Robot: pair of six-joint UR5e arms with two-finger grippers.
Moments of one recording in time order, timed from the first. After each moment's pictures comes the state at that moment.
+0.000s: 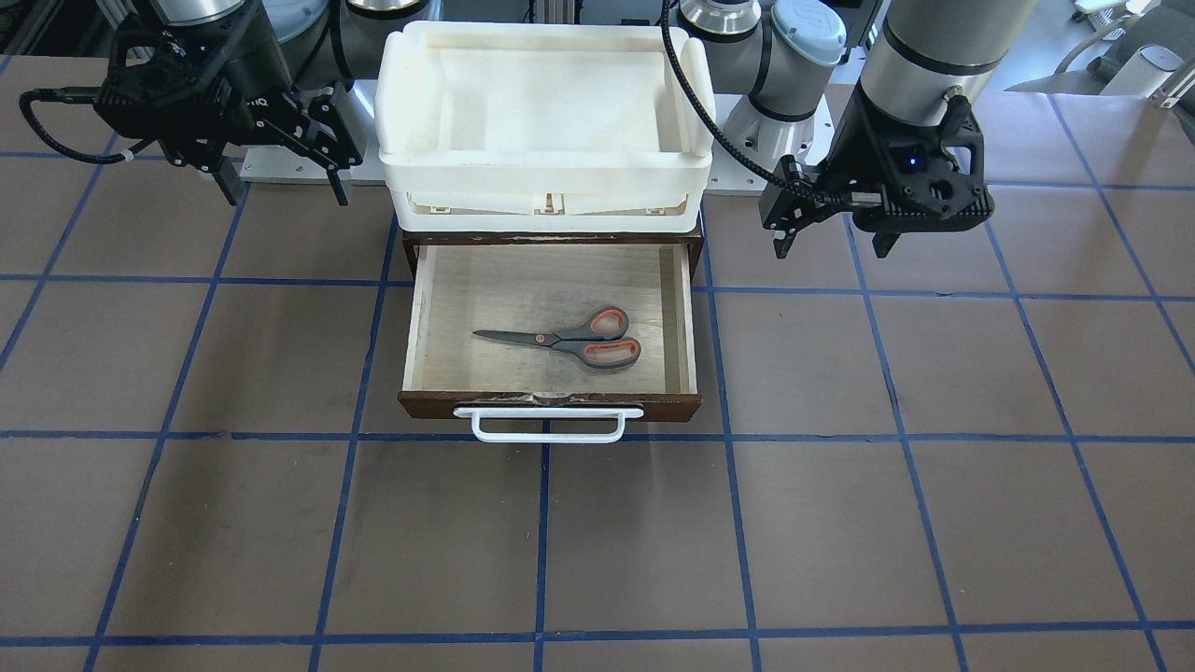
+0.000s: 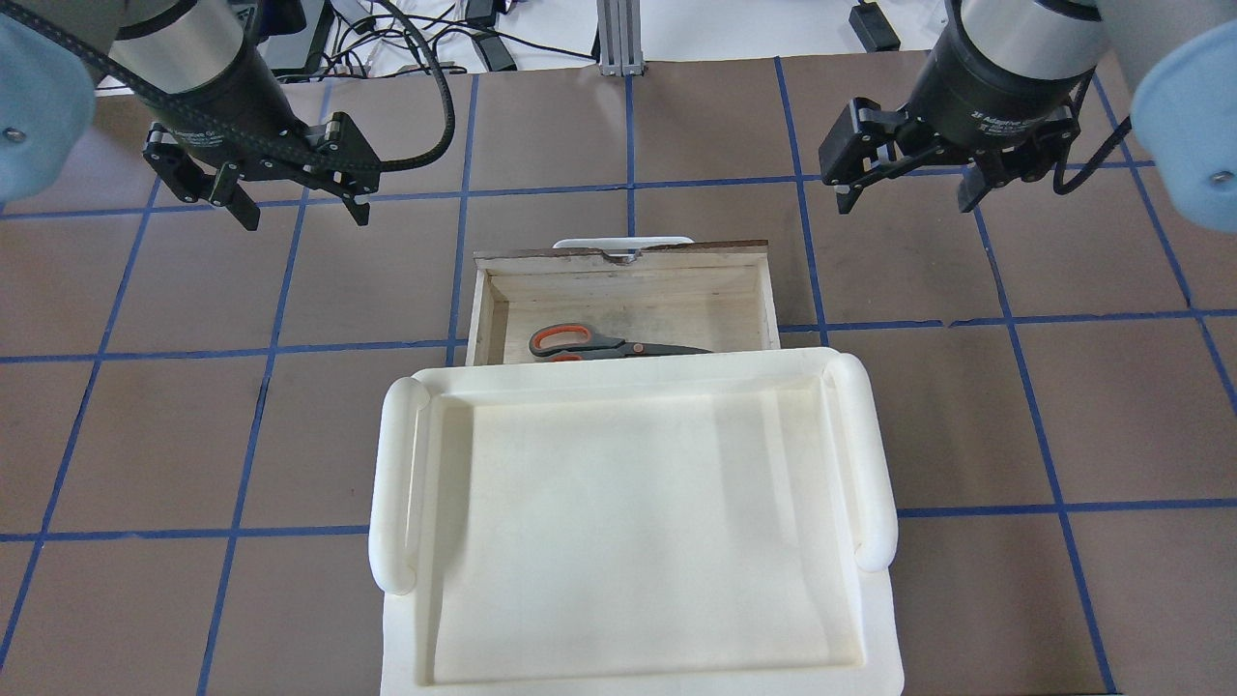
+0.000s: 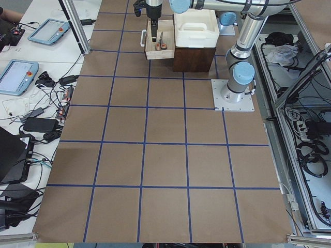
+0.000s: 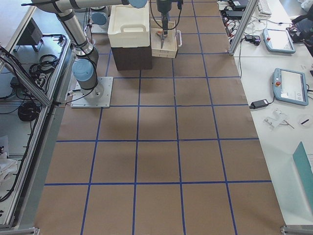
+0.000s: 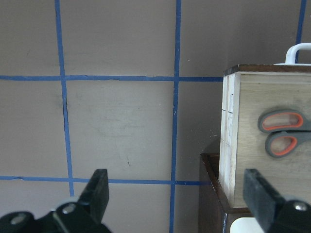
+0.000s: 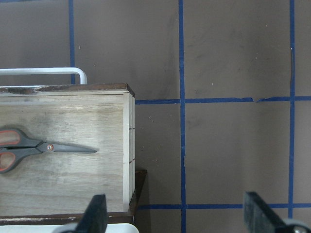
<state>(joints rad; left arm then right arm) -1.56 -1.60 -1.51 -1.58 1.60 -0.02 1.60 -1.66 1.58 -1.61 -1.53 0.04</state>
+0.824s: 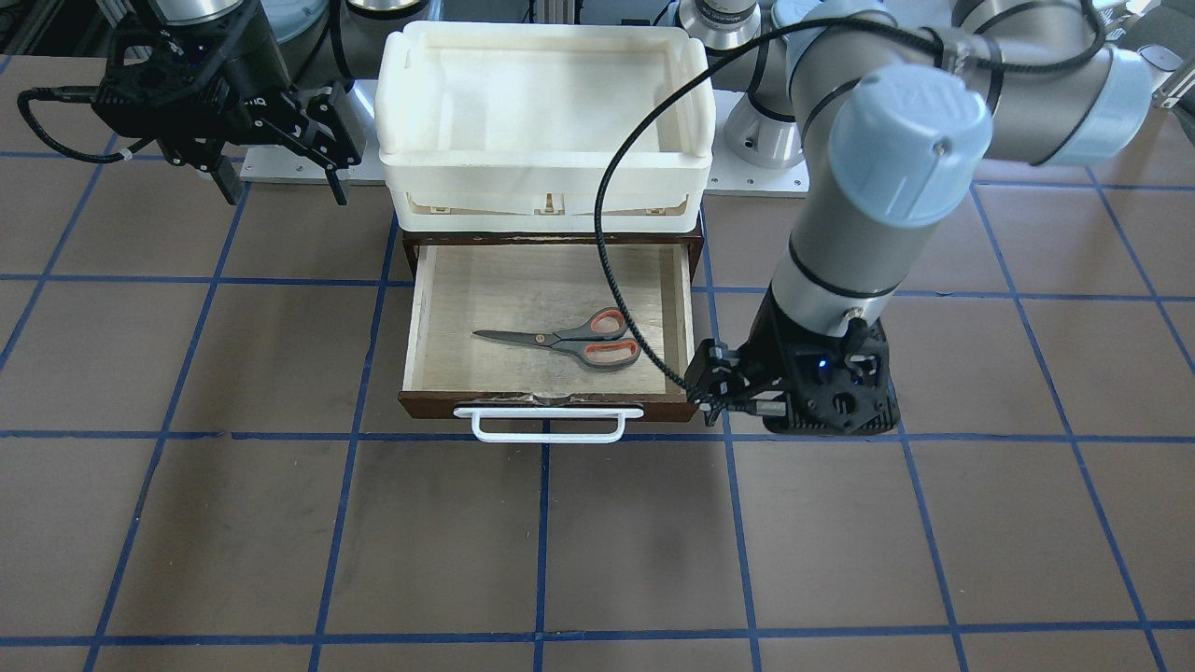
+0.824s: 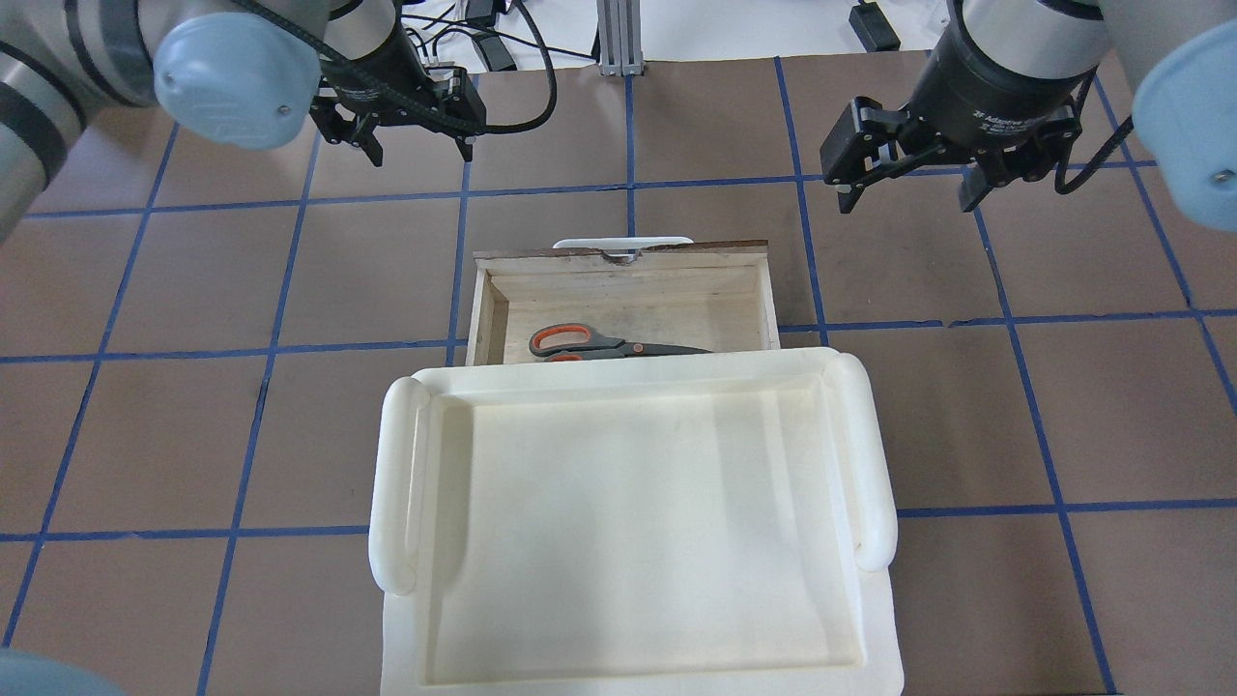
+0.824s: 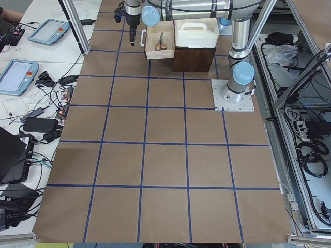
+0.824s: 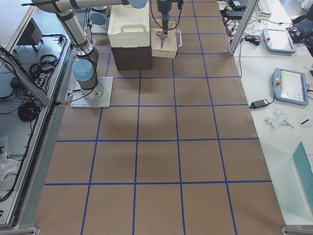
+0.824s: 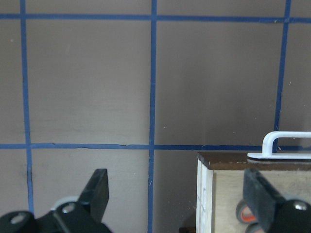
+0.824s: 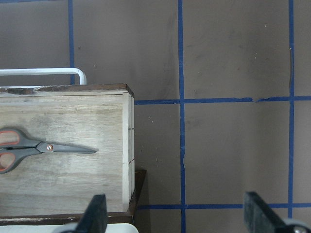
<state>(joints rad) -1.66 -1.92 -1.38 -1.31 1.58 -0.08 1.60 -1.66 1.58 -1.61 -1.53 0.04</state>
